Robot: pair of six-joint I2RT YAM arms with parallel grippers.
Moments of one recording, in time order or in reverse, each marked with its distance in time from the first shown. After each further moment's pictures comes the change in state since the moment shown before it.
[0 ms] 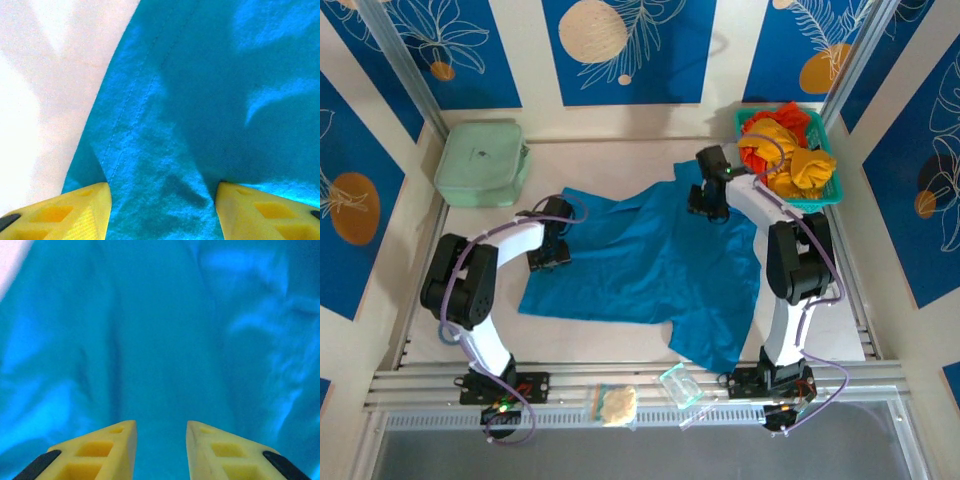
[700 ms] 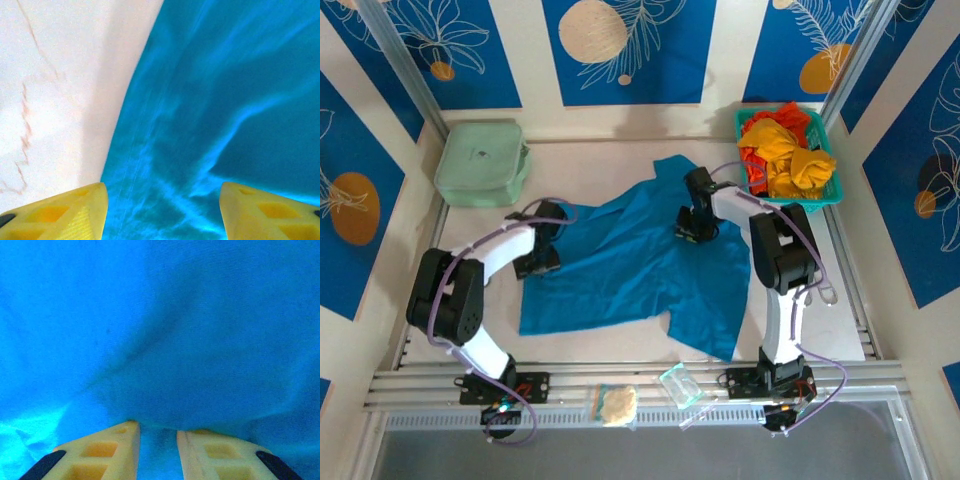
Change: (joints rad) left arm 0.023 -0.102 0.032 -0.179 -0.053 -0.044; right arm 0.019 0.145 -0.006 0.050 -0.137 0.117
